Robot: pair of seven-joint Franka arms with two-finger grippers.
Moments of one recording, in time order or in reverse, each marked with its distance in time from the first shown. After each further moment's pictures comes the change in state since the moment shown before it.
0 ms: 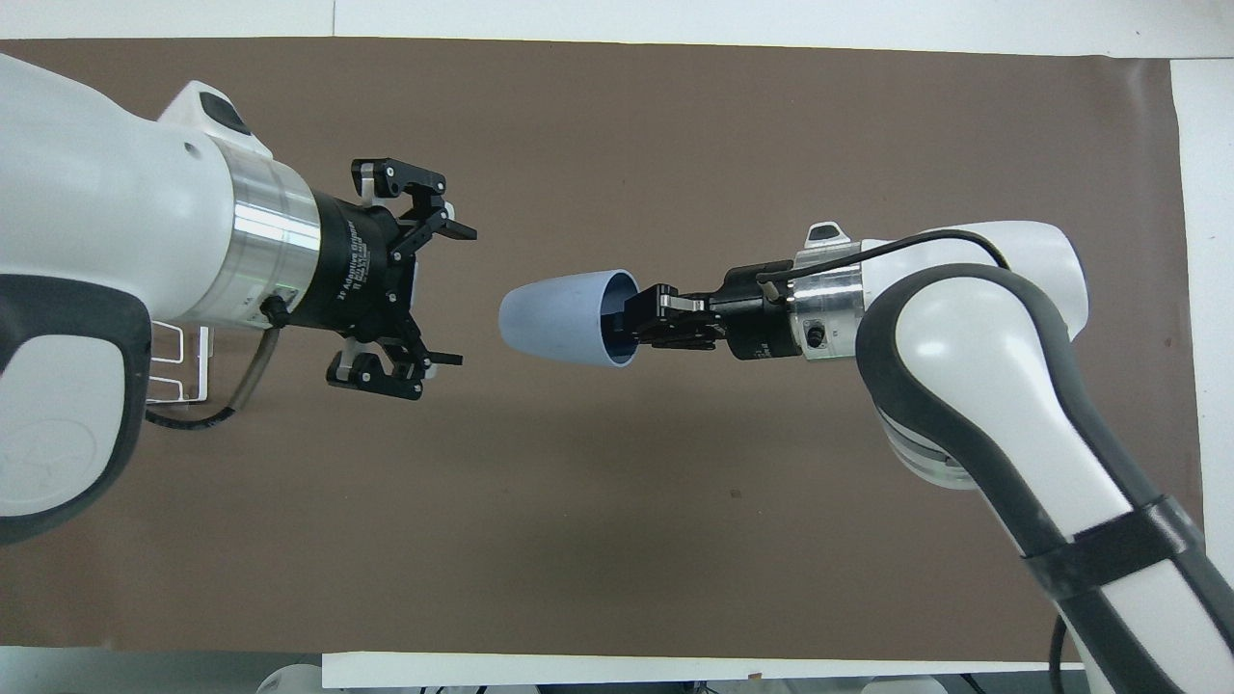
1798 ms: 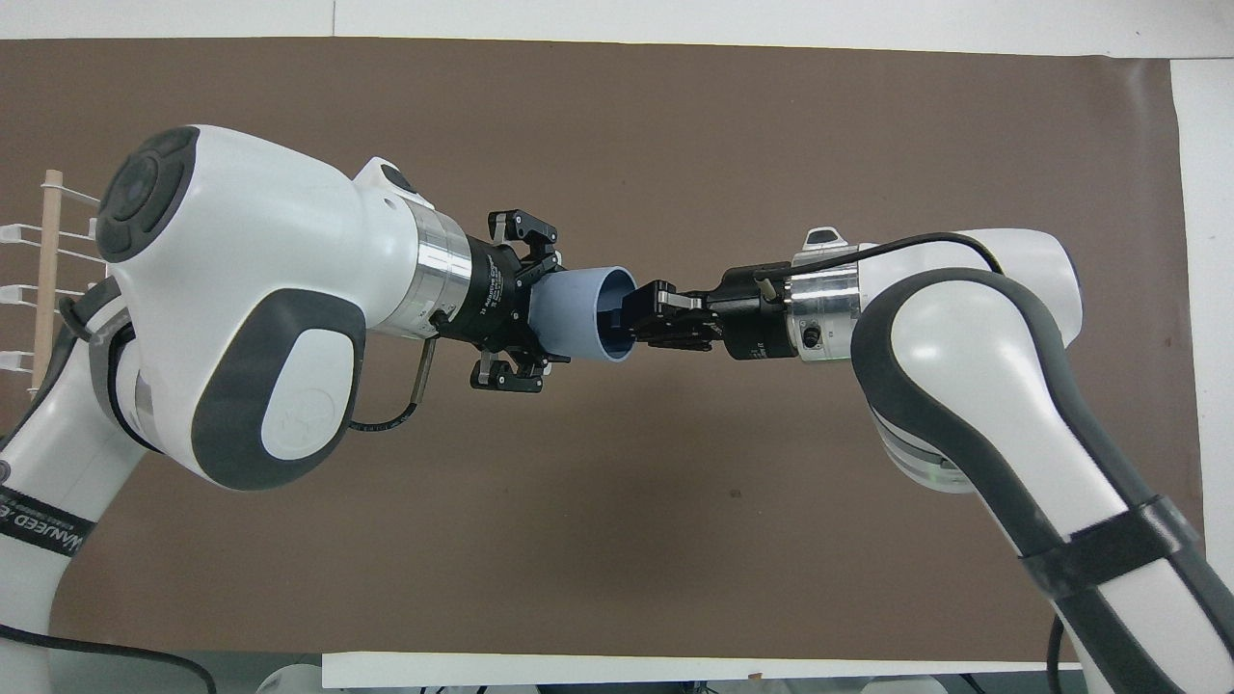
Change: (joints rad) left arm -0.073 0.085 0.000 -0.155 -0.071 0.246 0.077; right arm 0.000 -0.001 -0.012 -0.008 0.004 0.009 0.015
